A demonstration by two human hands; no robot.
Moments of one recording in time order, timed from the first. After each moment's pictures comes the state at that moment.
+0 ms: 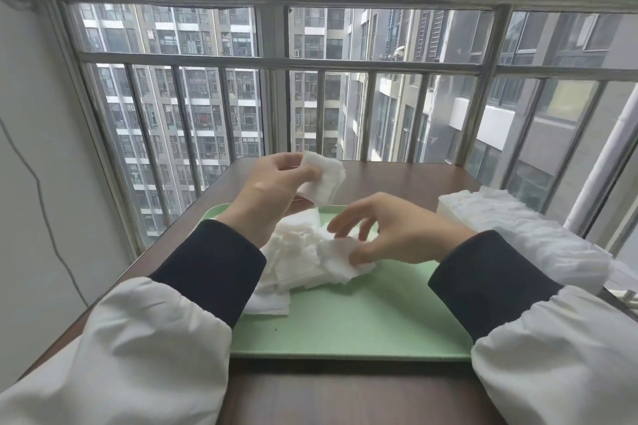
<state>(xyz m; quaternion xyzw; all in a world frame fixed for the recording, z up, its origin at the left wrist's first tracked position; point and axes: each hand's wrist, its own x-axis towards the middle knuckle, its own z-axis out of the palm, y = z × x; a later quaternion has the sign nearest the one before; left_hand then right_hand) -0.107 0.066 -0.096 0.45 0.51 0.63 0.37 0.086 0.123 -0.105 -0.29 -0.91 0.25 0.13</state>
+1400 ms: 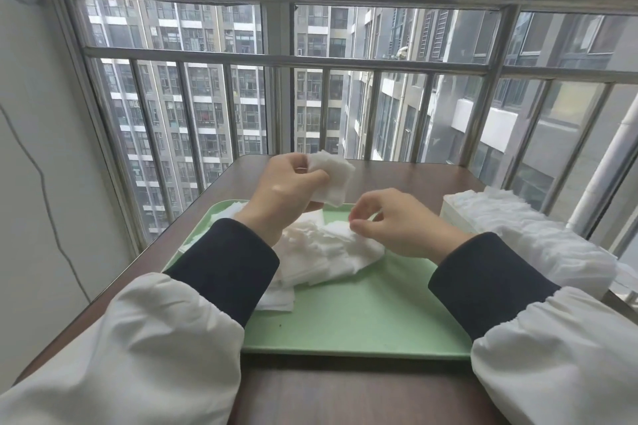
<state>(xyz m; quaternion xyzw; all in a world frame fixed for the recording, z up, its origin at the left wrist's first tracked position) -0.099 0.066 -0.100 0.50 0.56 0.59 0.31 0.080 0.133 -0.119 -0.41 -0.87 0.18 0.19</state>
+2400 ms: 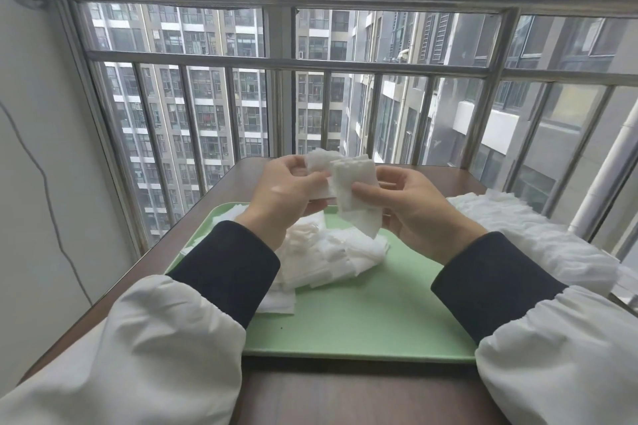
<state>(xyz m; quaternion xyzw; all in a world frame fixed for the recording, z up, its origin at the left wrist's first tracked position) -0.101 0.071 -0.103 0.43 0.52 0.64 0.36 0.081 0.126 -0.104 -0.24 -0.64 0.62 0.38</state>
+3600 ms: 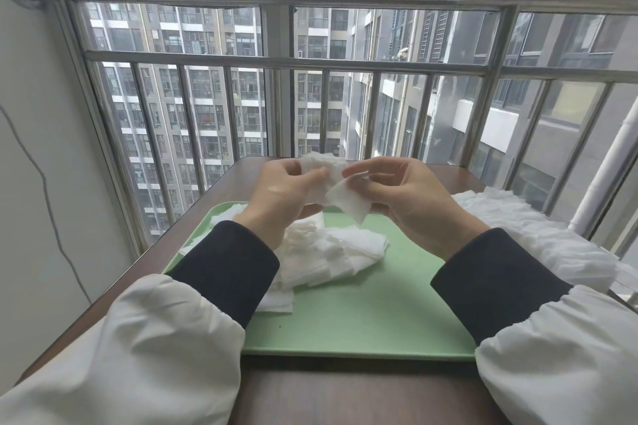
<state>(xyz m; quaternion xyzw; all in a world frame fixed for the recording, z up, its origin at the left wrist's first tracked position) -0.101 0.073 -0.106 0.43 0.53 0.64 0.36 0.082 0.116 -0.094 -0.22 -0.70 0.54 0.41</state>
